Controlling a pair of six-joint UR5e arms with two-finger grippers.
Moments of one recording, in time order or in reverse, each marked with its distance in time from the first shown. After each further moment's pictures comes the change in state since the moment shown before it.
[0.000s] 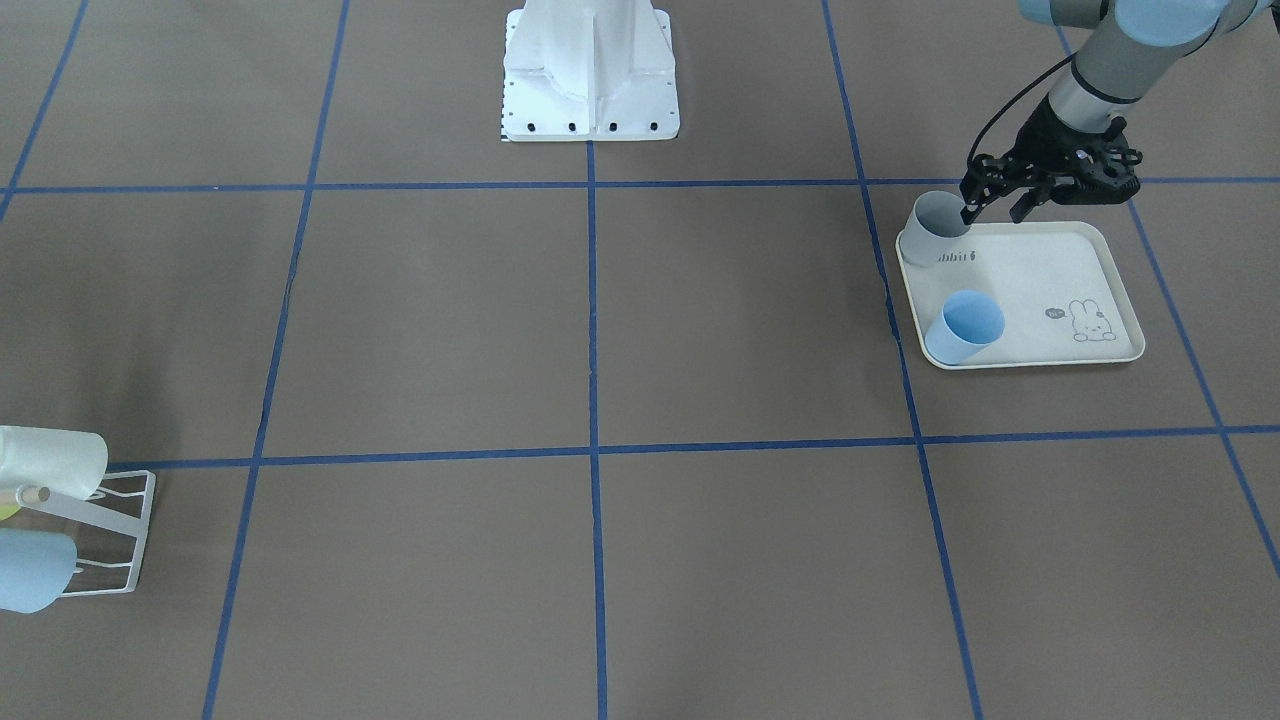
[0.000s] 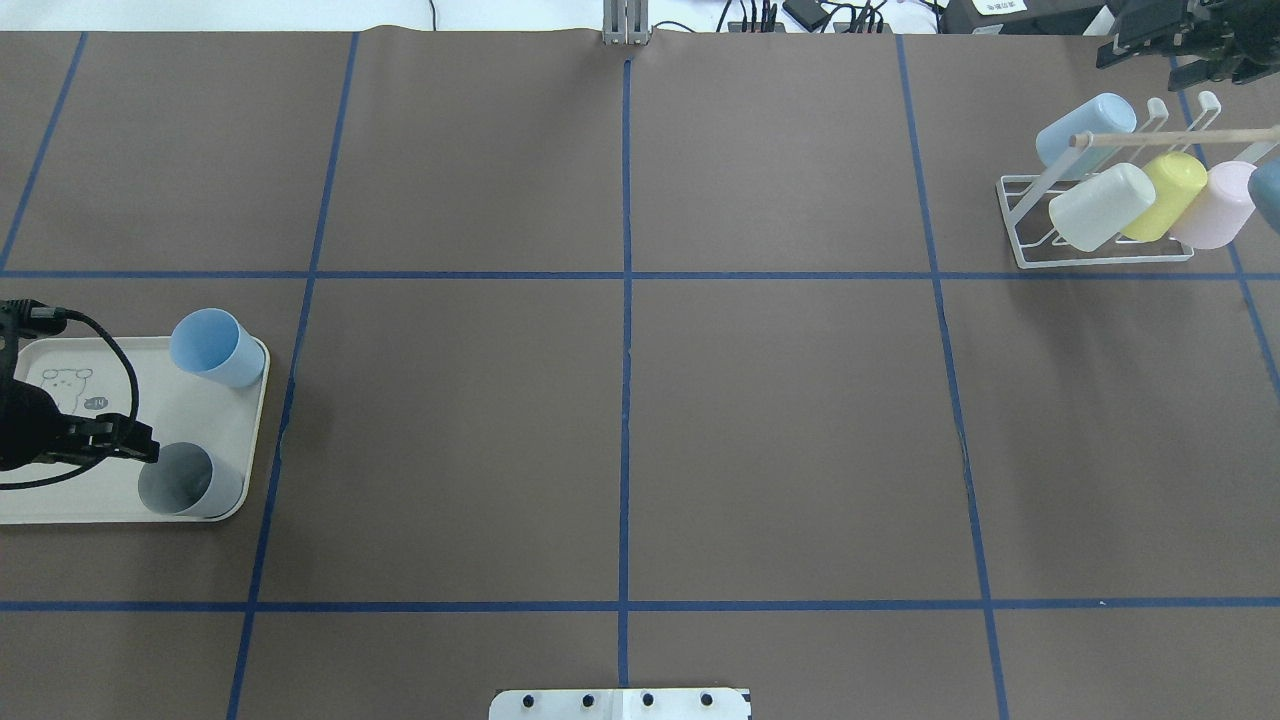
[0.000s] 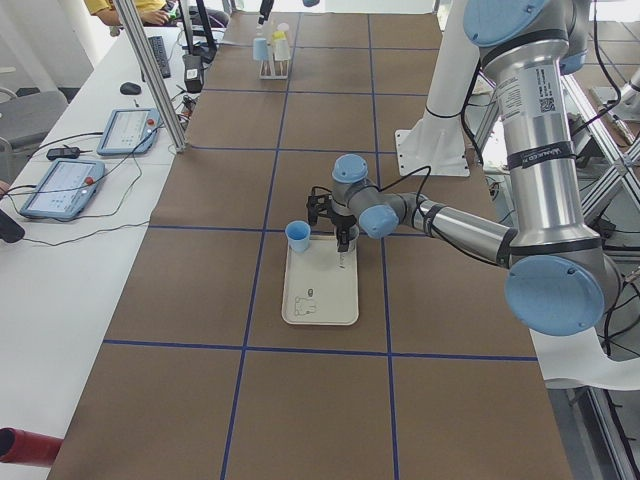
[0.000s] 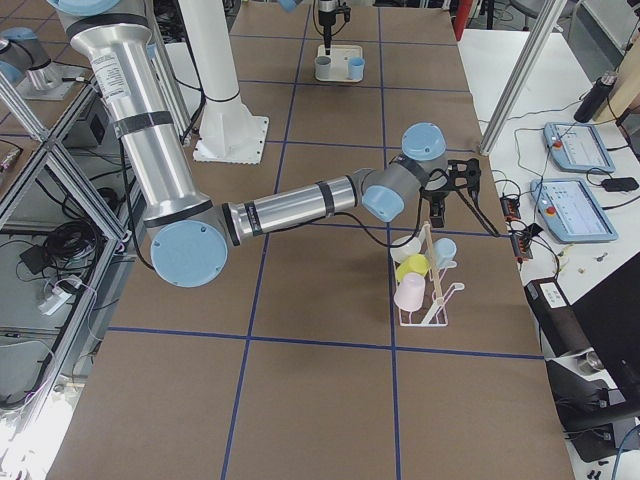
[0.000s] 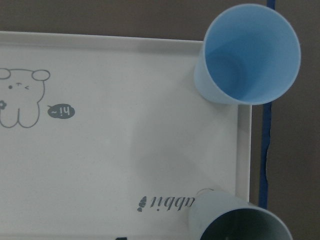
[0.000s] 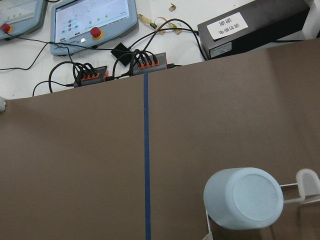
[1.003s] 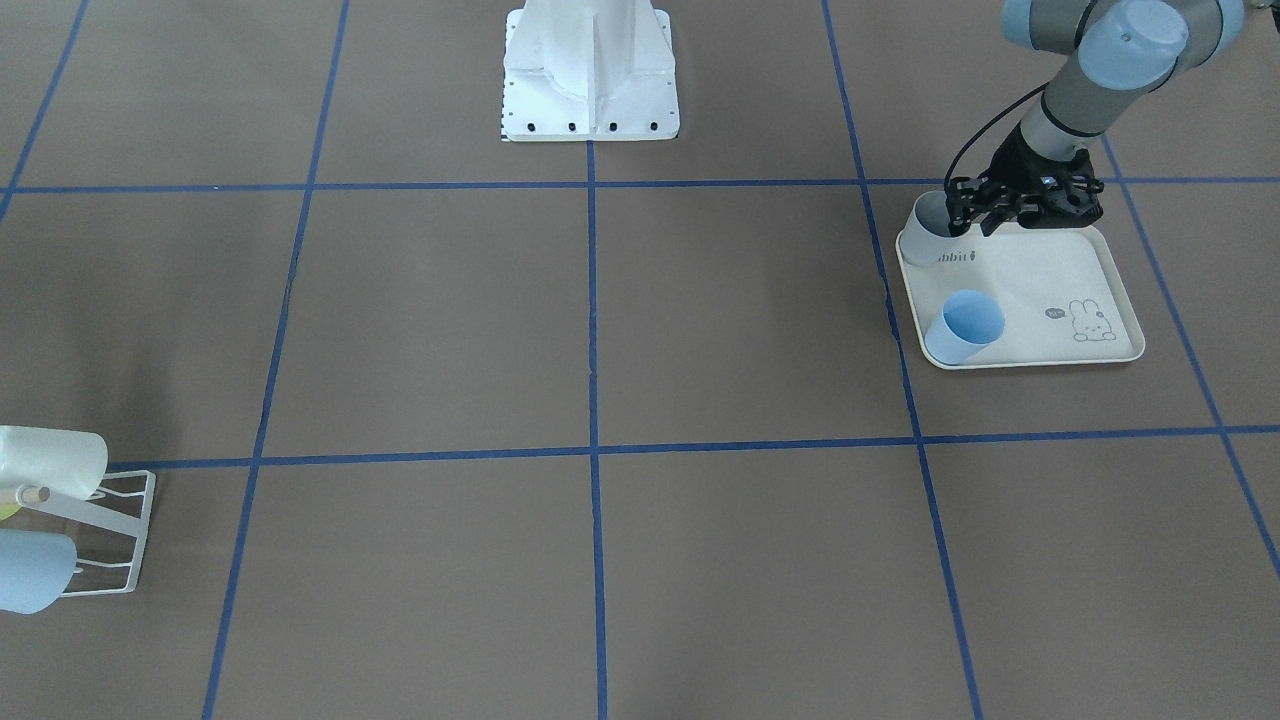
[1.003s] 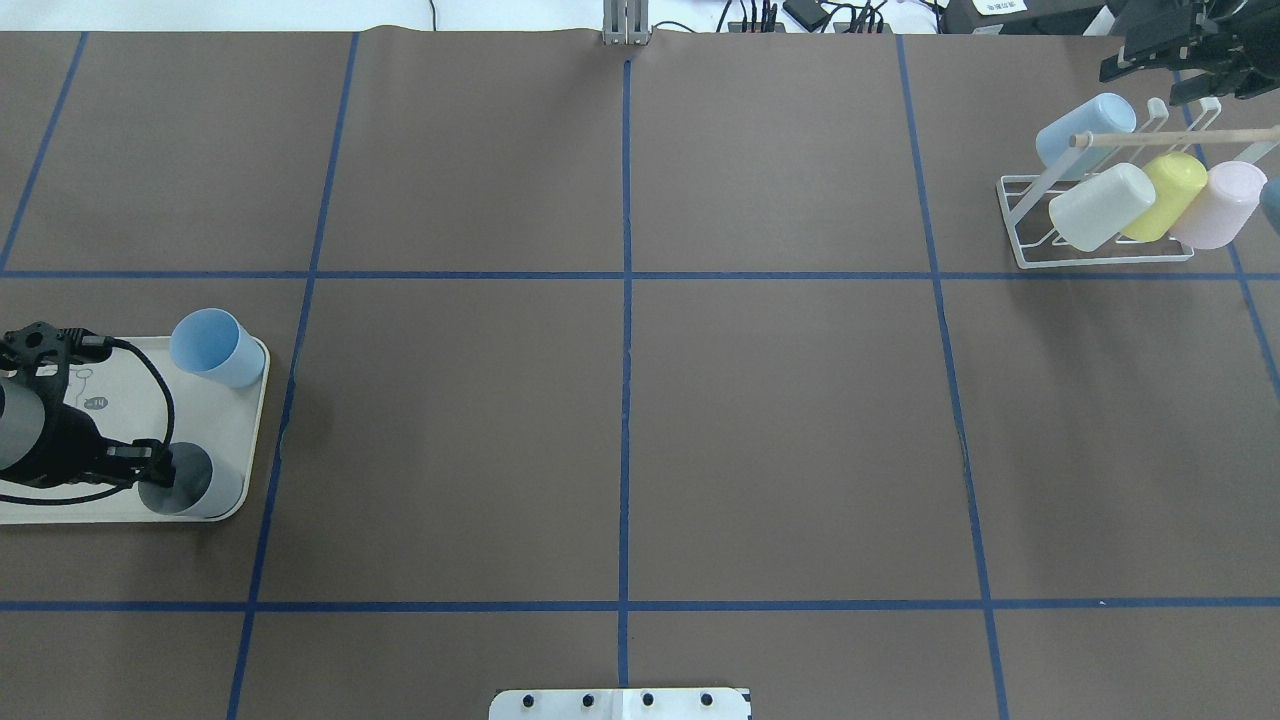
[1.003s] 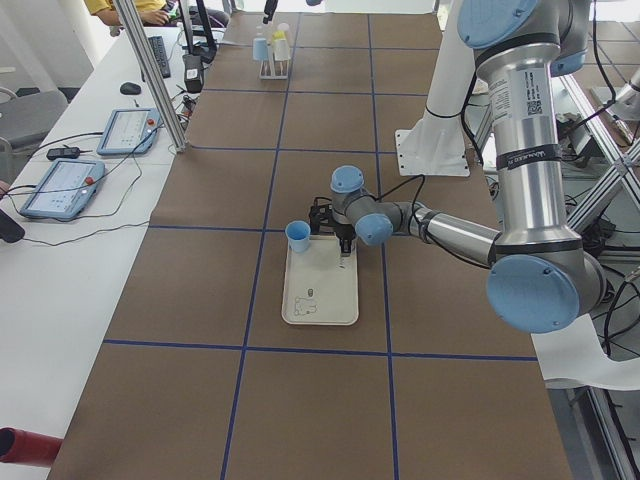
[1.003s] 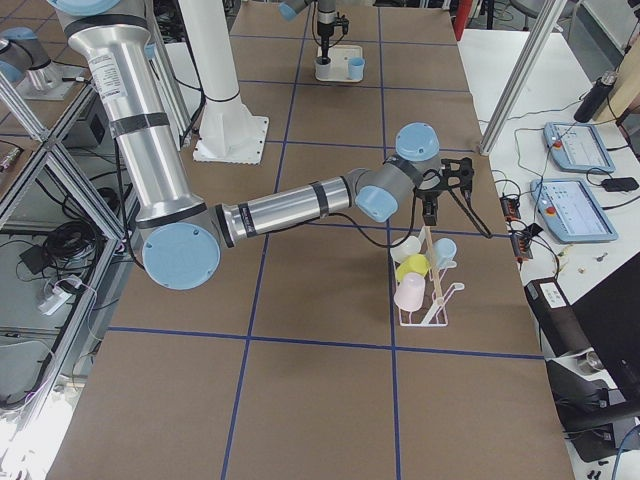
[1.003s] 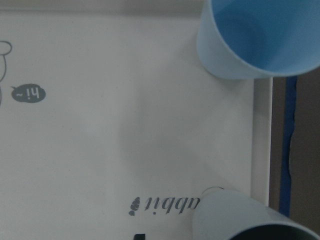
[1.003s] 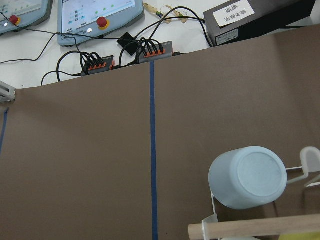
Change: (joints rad) left arm 0.058 -0.032 0.076 -0.014 -0.012 -0.002; right arm 0.000 -0.034 0.042 0.000 0.036 0.007
